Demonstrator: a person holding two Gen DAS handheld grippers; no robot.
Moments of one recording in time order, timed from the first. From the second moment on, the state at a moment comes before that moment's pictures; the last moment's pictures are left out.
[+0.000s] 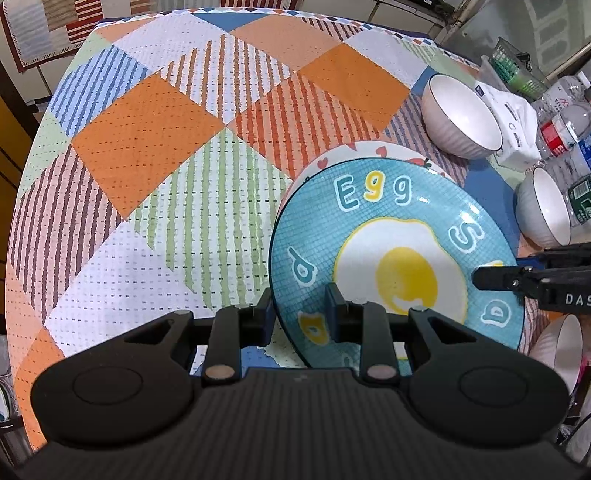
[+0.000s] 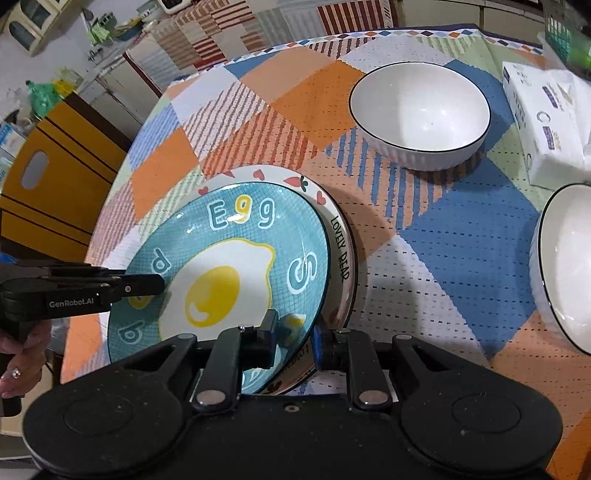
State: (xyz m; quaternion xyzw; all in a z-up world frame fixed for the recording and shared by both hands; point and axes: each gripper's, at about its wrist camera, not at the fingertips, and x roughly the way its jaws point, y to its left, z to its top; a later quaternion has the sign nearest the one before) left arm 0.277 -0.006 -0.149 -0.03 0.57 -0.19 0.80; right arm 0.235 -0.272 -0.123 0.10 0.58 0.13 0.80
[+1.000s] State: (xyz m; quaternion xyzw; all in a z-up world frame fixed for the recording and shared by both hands) left arm 0.218 -0.042 -0.067 0.08 0.54 -0.21 0.81; right arm 0.190 -0.251 -0.057 -0.11 0.49 0.07 0.86
